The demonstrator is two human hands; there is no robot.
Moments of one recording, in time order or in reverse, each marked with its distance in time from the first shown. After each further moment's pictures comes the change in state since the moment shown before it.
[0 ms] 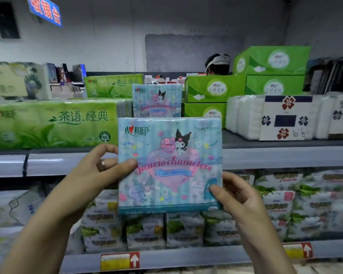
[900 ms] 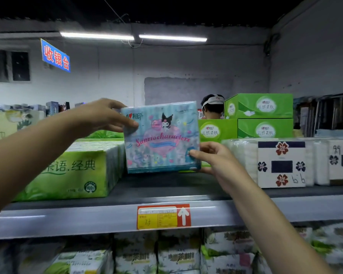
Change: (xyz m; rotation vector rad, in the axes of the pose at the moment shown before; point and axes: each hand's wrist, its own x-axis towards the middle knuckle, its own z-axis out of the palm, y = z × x) left_hand 0.166 0.128 -0.026 0.354 -0.136 0.128; right_hand 0.171 -0.070 0.013 -0.041 -0.068 -0.080
